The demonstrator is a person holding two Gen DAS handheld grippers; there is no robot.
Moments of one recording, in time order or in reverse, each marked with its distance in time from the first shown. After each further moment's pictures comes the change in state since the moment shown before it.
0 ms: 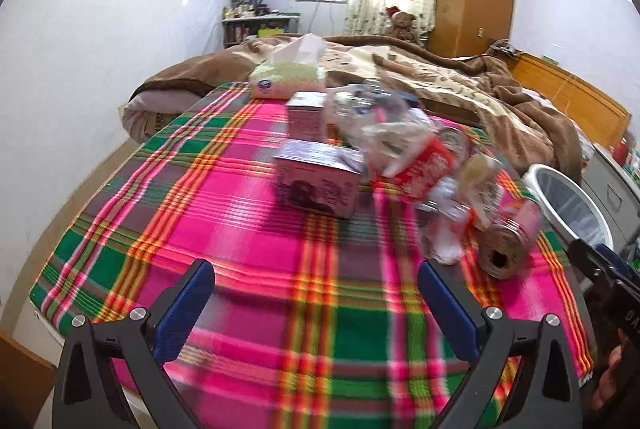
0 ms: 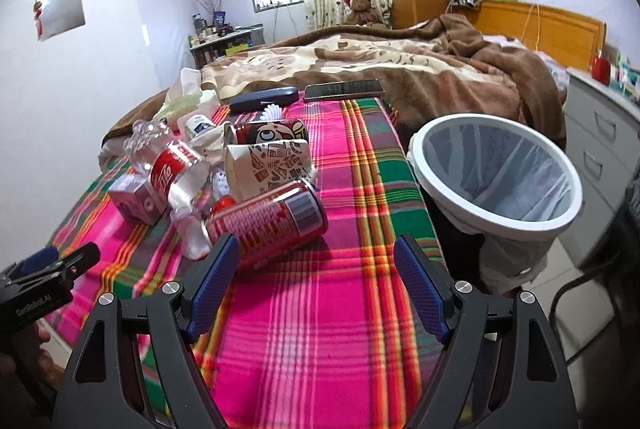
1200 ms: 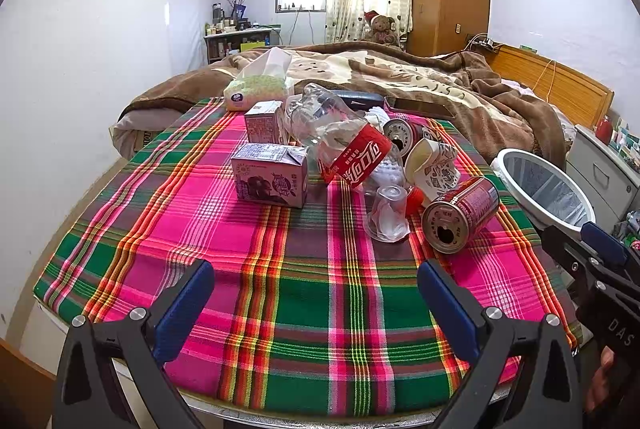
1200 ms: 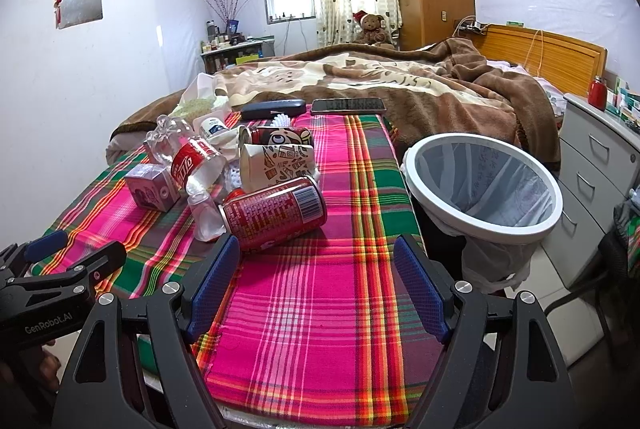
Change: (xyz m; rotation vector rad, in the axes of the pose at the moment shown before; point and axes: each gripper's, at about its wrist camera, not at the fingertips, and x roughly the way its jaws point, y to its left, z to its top) left arm -0.035 -0.048 -0.023 0.092 -0.040 -0.024; right arm -0.032 0.006 -0.016 -0.074 -0.064 -0.006
